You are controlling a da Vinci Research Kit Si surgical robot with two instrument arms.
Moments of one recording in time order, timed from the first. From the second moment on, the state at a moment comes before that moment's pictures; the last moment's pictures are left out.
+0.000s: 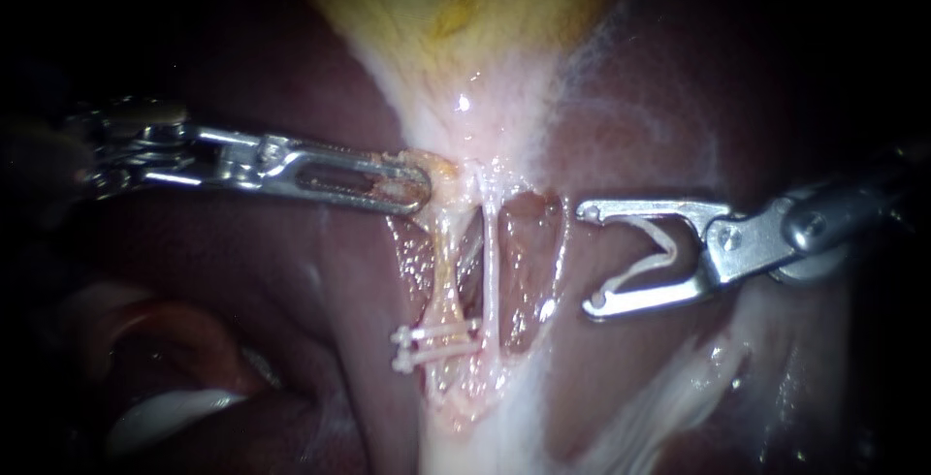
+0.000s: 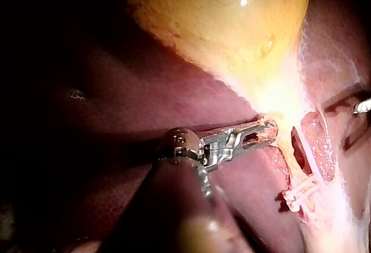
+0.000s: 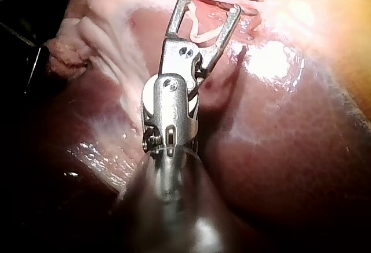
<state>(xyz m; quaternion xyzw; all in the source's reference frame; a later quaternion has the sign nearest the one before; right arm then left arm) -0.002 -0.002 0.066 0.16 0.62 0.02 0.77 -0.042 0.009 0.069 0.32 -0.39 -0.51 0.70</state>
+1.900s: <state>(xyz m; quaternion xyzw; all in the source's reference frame) 0.014 -0.005 0.073 0.30 0.54 0.17 0.77 -0.042 0.009 0.059 0.32 -0.40 -0.51 0.69</state>
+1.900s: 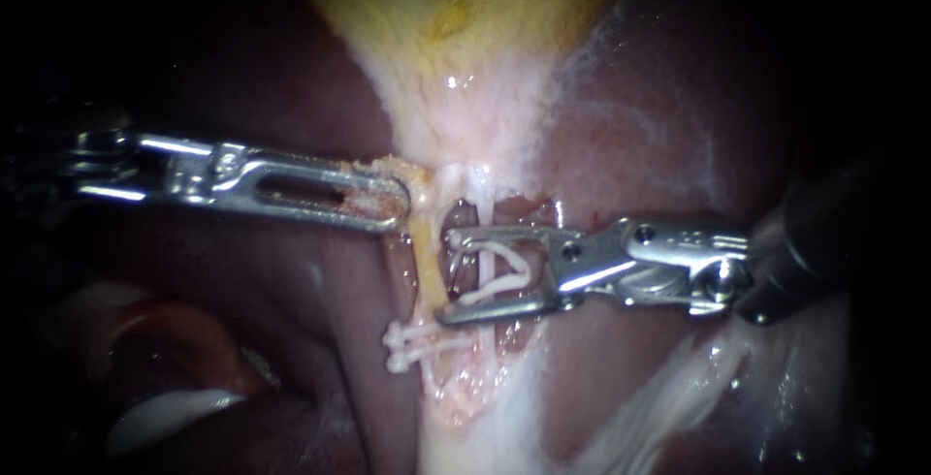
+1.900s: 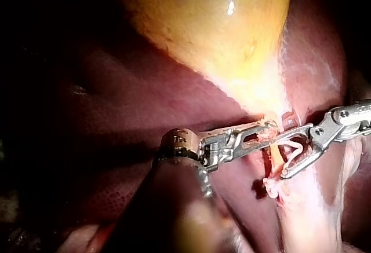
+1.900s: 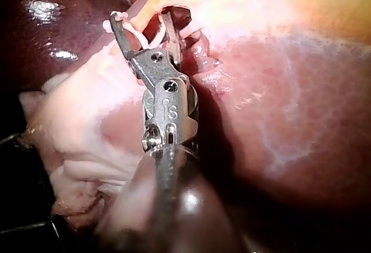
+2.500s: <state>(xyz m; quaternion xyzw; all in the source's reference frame) 0.017 -0.004 0.073 0.37 0.59 0.21 0.69 -0.041 0.009 0.060 0.32 -0.40 -0.51 0.69</state>
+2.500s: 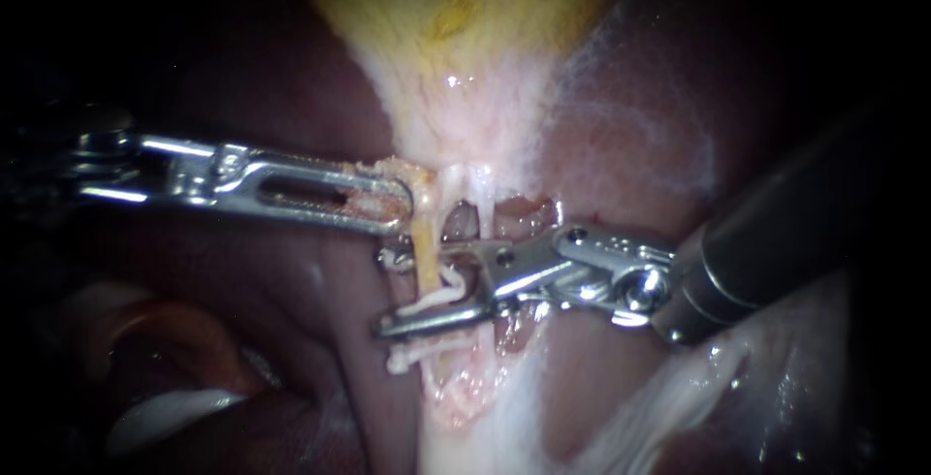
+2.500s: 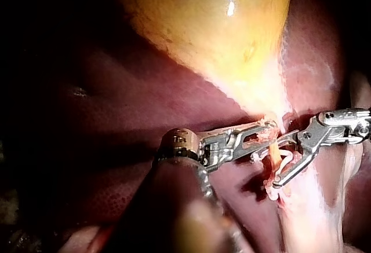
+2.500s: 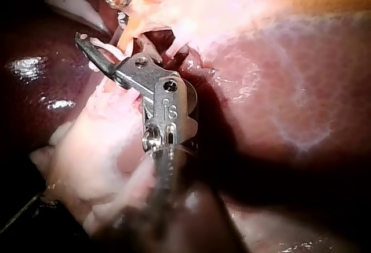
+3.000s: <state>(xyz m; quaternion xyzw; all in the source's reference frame) 0.017 -0.002 0.073 0.35 0.59 0.22 0.69 -0.041 0.009 0.060 0.33 -0.40 -0.51 0.69</state>
